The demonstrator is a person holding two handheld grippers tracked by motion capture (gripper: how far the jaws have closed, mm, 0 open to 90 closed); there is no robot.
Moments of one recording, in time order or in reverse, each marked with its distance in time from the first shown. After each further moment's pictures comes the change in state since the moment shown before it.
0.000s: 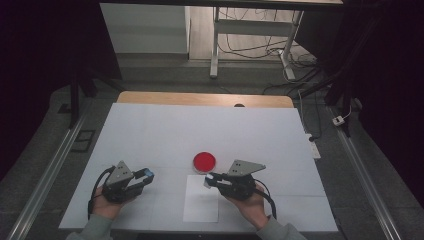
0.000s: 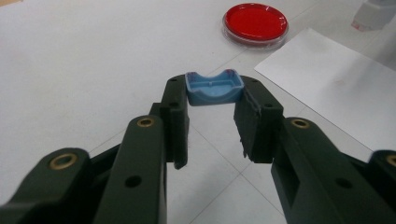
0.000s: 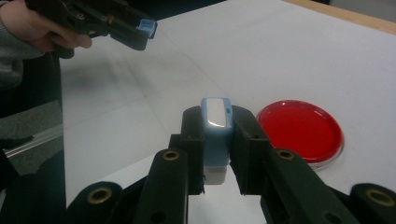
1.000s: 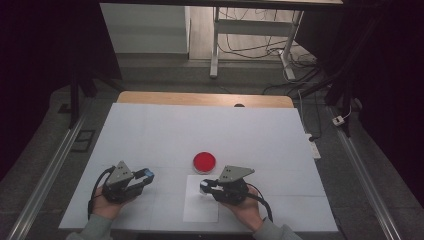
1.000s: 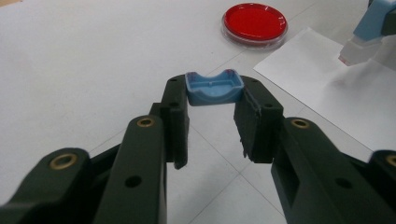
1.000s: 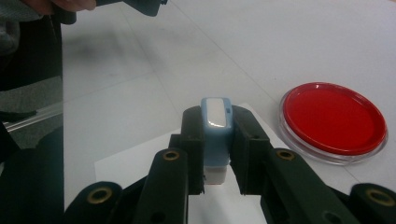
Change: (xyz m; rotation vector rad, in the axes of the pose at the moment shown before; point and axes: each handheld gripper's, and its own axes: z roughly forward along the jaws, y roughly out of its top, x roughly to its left) left arm 0.000 0.000 0.000 0.001 -0.001 0.001; right arm 0.008 -0.012 0.019 0.076 0.030 -0.048
